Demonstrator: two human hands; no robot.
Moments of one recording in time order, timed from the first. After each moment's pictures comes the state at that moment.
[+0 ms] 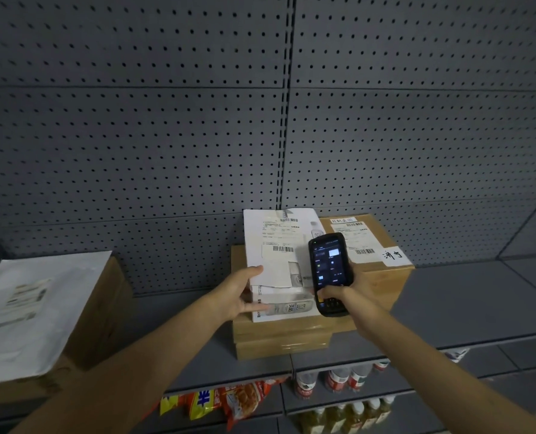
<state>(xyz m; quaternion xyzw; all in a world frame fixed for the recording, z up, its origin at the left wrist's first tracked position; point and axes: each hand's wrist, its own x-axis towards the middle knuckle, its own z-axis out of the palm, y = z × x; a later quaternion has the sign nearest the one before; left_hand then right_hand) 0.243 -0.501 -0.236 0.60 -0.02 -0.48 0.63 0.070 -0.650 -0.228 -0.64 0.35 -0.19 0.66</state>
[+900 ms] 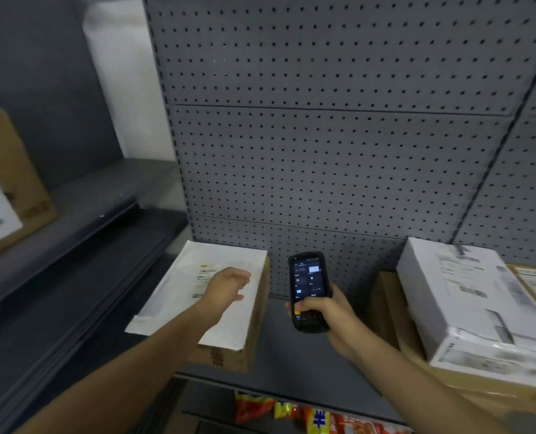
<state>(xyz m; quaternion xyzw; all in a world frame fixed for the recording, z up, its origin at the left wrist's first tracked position) 0.413 -0.203 -0.233 0.76 -0.02 -0.17 0.62 0.286 -0.380 -0.230 -0.60 0.20 -0.04 0.77</state>
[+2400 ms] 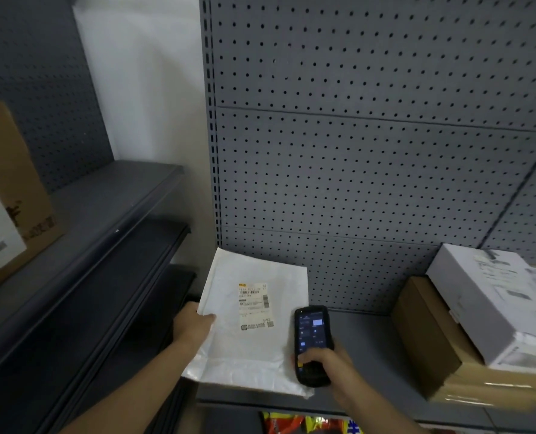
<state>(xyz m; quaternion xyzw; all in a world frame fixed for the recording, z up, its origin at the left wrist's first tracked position) 0.512 -0.045 -0.297 0.85 0.04 -0.13 0.51 0.331 -0.243 -0.286 -0.58 0.35 -0.02 0.74</state>
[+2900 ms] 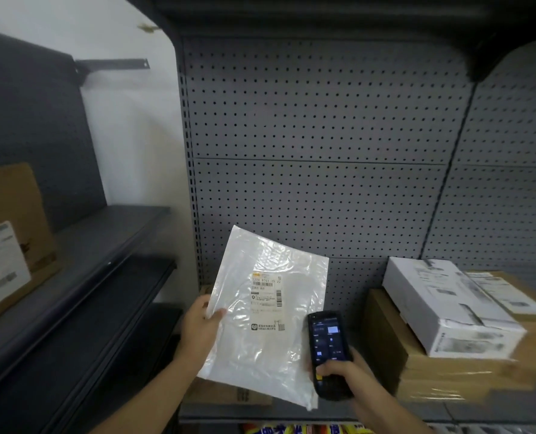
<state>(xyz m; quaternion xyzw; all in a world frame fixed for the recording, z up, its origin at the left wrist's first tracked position) 0.408 -0.073 -0.215 0.76 -0.11 -0.05 0.64 0.219 -0.271 -0.231 -0.56 0.33 -0.09 0.75</state>
